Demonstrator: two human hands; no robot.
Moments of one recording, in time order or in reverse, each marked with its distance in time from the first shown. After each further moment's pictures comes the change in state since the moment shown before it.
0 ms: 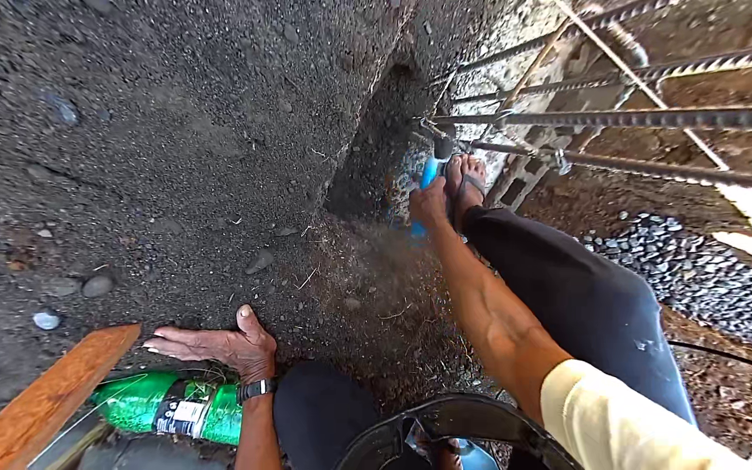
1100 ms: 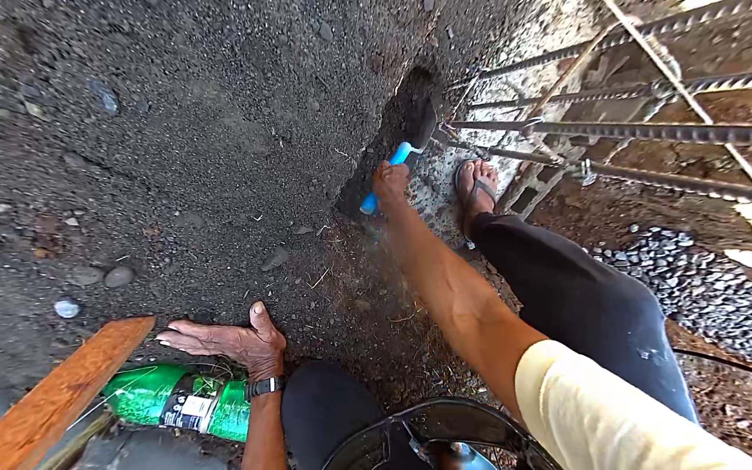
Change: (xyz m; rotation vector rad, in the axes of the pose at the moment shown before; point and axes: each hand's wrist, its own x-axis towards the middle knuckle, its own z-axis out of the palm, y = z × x) left_hand 0.002 -0.004 0.002 0.002 -0.014 -0.029; right_hand -0.019 -0.108 0.081 0.268 -0.004 0.026
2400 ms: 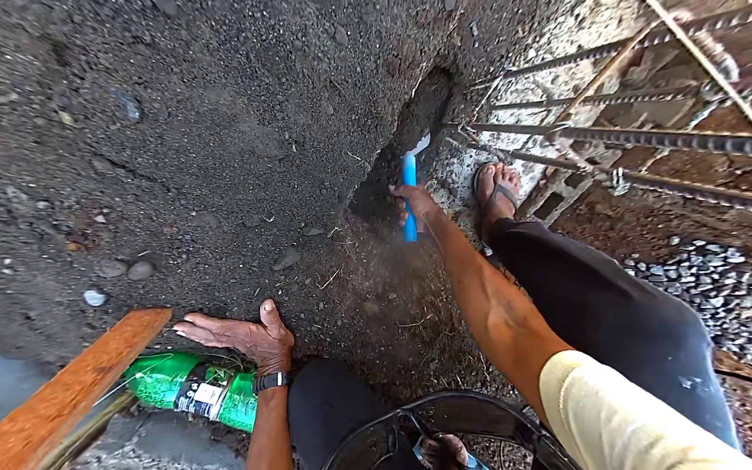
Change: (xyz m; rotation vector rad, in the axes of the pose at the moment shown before) left_hand 0.002 0.001 -0.003 0.000 0.011 0.019; right_hand 0.052 0.084 -0.027 0.647 -0.851 0.133
